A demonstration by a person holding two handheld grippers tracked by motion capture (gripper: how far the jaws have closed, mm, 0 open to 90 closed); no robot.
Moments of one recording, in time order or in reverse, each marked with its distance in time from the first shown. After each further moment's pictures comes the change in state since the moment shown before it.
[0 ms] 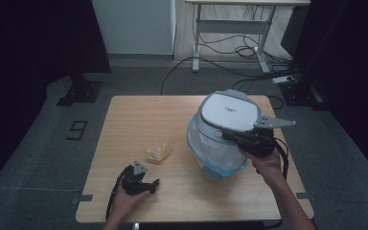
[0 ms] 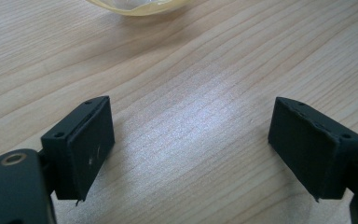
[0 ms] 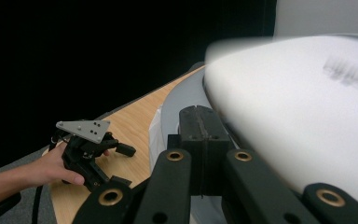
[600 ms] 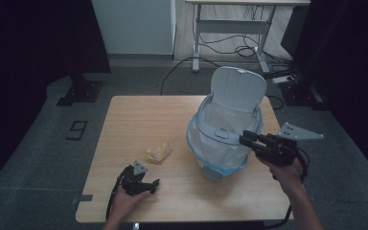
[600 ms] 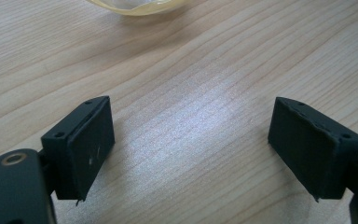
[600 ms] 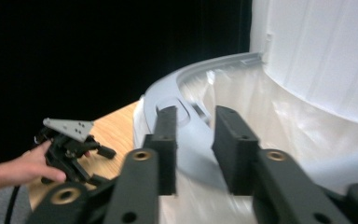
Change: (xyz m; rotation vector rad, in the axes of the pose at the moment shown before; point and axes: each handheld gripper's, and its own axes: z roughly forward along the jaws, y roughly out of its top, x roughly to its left) left arm 0.000 0.000 0.000 -0.001 0.001 -0.002; right arm -0.005 -0.019 -0.054 -0.089 -0.084 -0.058
